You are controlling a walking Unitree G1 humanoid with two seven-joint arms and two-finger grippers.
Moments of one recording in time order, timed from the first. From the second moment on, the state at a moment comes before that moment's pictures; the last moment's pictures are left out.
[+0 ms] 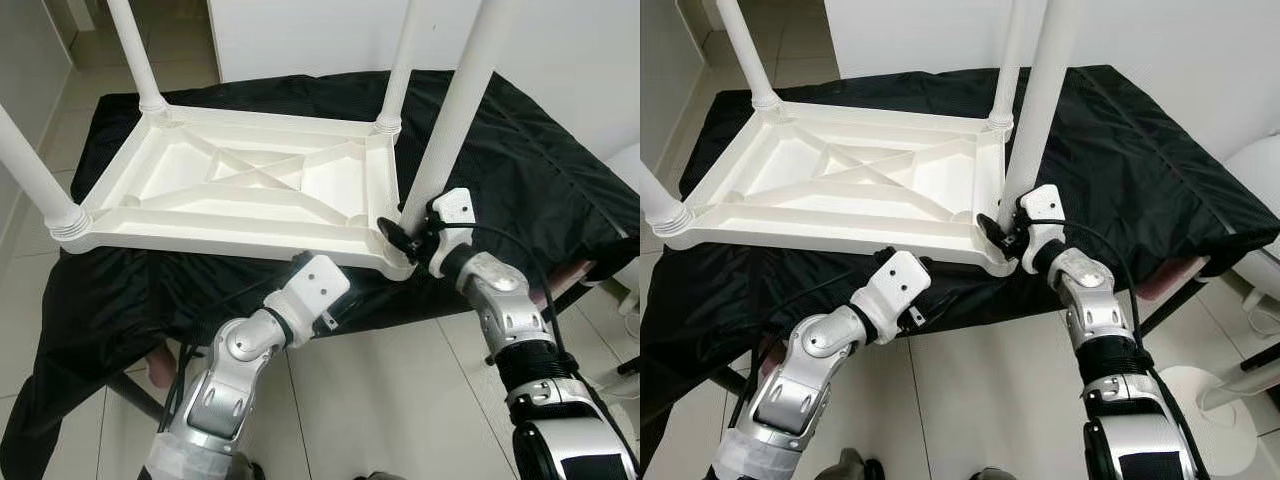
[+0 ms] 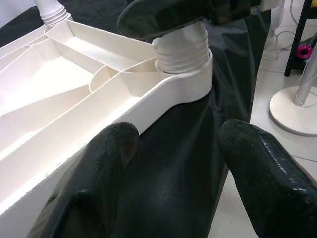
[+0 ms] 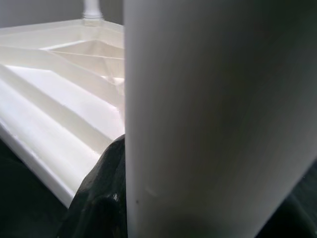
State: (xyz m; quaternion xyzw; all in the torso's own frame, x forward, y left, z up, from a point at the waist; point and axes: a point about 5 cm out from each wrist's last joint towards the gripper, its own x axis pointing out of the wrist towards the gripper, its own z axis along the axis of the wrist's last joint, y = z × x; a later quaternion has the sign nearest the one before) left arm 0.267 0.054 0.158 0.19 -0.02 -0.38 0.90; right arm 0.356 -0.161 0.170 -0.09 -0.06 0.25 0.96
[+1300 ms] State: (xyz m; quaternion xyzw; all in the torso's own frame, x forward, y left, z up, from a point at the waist) left arm 0.267 0.055 0.162 0.18 -0.03 -0.37 0.91; right arm 0.325 -0.135 0.181 0.03 -0.08 0.03 1.00
